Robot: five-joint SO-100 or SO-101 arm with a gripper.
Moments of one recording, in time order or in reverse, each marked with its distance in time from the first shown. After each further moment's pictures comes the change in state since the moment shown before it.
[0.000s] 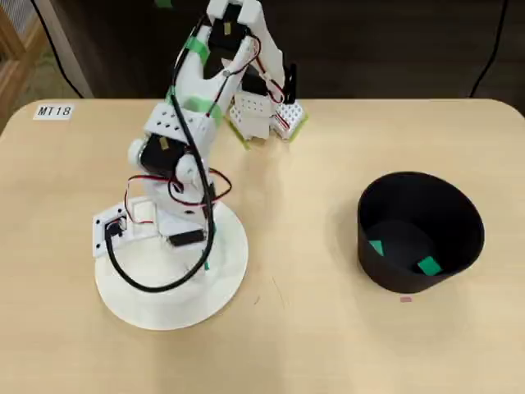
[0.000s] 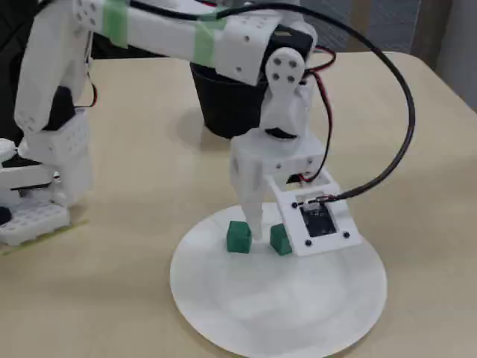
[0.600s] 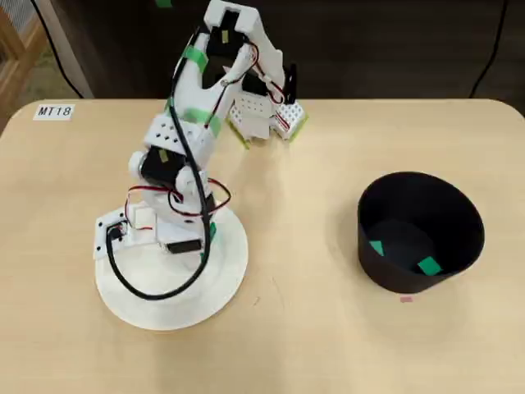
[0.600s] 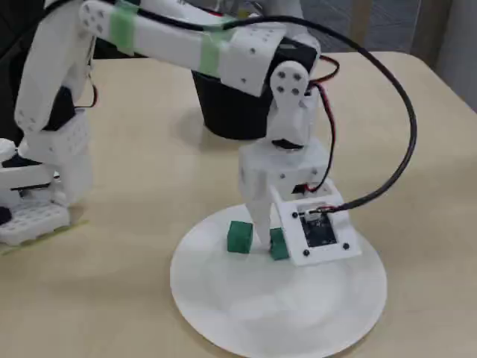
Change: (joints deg) arm 0.0 -1.8 -0.9 -5.7 5.9
